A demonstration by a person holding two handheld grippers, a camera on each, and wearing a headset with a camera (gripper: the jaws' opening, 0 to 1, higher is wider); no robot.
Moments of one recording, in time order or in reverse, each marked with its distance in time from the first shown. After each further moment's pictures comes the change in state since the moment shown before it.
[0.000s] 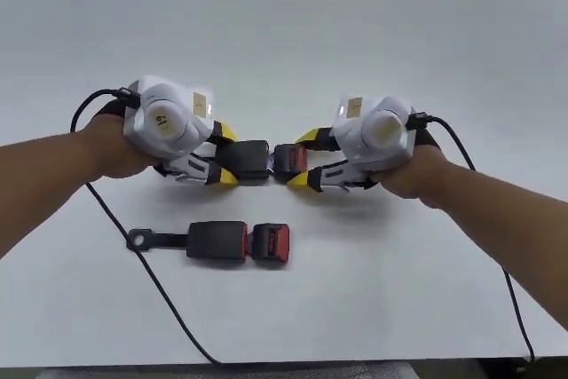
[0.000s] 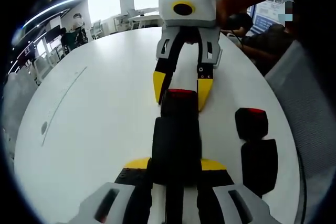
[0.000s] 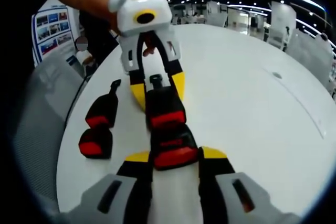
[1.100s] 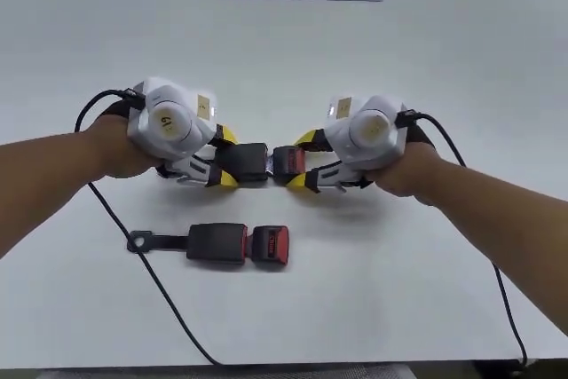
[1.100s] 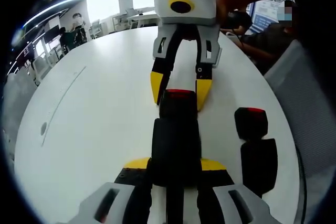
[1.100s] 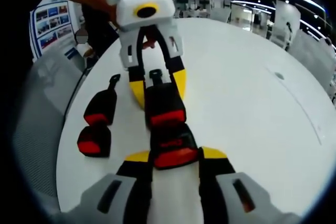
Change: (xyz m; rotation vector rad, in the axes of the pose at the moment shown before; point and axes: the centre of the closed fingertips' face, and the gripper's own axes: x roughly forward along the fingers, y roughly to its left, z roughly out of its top) left arm 0.000 0.002 0.000 0.005 0.010 -0.008; right arm 0.004 -0.006 0.000 -0.026 0.070 -0.002
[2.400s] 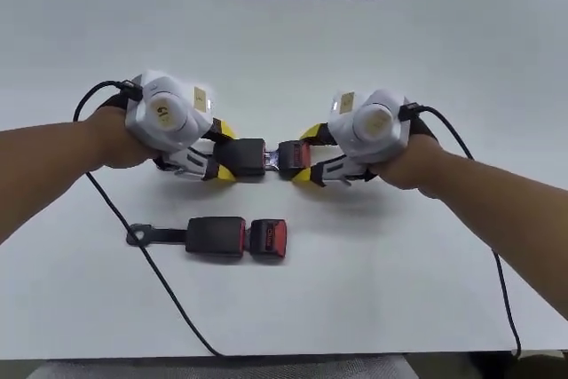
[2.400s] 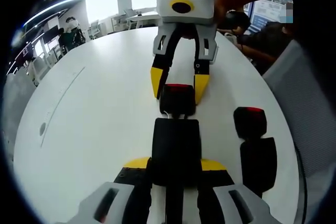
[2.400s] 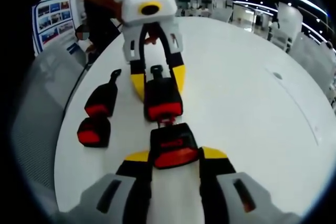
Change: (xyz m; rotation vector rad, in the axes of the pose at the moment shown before) left arm 0.001 0.001 -0.001 0.001 -0.008 -0.014; right arm -0.006 -0.008 -0.011 -0.029 0.017 -0.004
